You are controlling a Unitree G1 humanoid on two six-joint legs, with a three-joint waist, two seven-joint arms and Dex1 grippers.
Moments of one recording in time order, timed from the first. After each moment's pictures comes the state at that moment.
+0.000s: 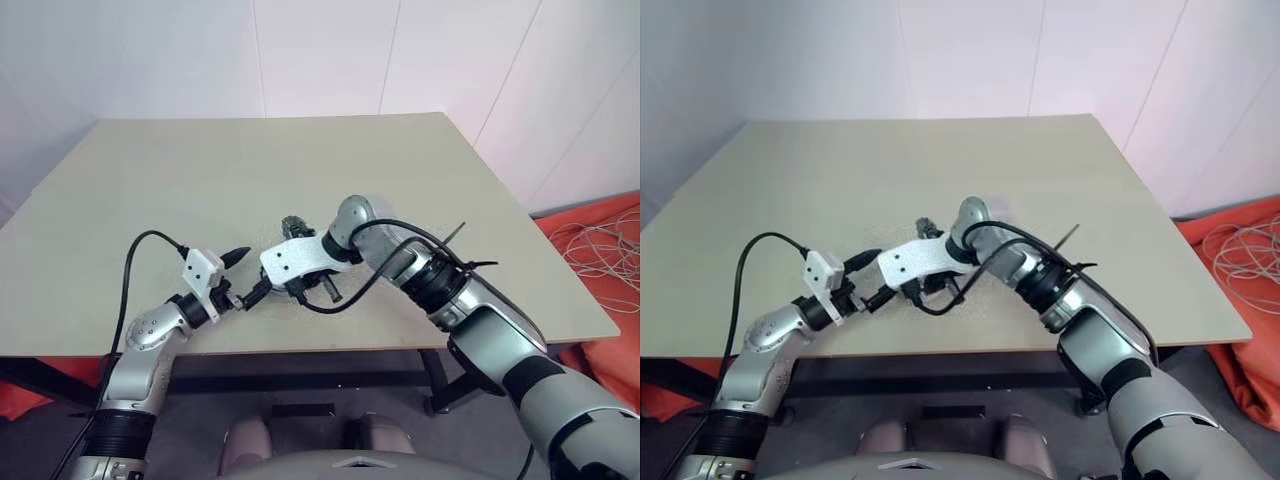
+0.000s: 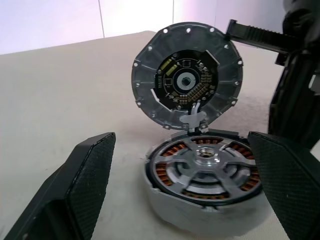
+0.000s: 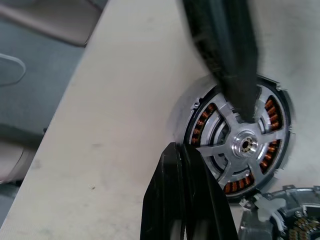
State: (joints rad) left arm -0.04 0.36 0.03 0.00 -0.35 0.02 -0.78; right arm -0.97 -0.25 0.67 0.31 -0.39 0.32 1.44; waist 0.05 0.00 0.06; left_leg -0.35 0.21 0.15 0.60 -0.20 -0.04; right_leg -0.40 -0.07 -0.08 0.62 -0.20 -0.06
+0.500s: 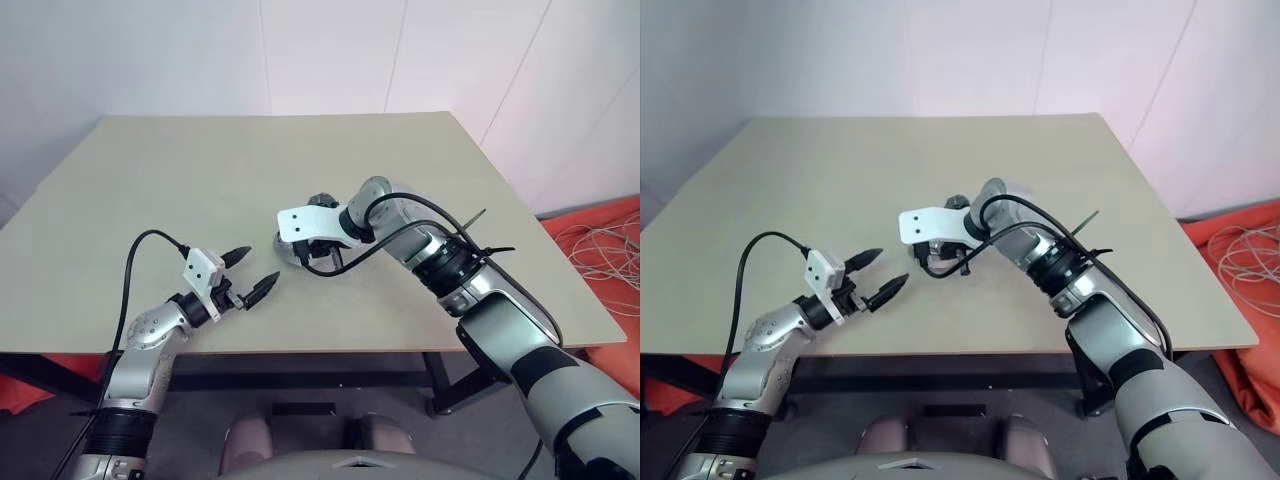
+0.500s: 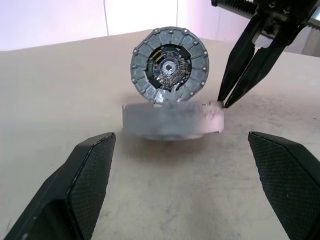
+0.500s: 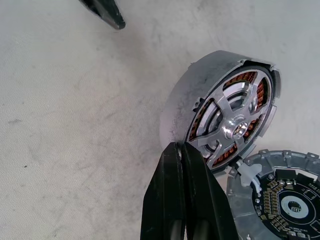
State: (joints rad) left arm -0.05 0.36 0.03 0.03 -0.35 0.02 -0.78; right arm -0.95 -0.35 0.62 0.26 -0.37 0.46 1.32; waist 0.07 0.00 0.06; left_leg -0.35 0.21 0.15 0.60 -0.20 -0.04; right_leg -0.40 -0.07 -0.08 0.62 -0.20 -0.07
